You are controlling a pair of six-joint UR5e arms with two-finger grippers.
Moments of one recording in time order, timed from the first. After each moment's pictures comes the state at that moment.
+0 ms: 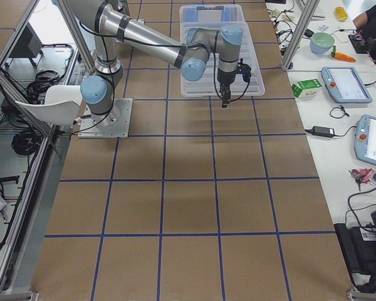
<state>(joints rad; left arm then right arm) -1.55 -1.56 -1.51 -1.64 1.58 0.04 1.31 -1.35 1.68 -1.97 -1.69 -0.28</state>
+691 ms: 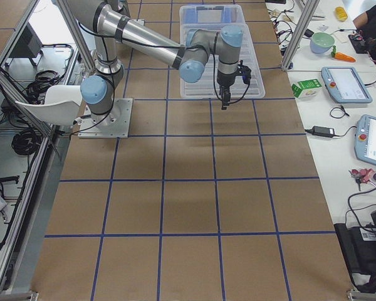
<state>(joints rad) -1.55 -1.59 -1.59 -1.55 1.59 0.06 1.29 -1.36 1.68 -1.95 -1.68 -0.29</state>
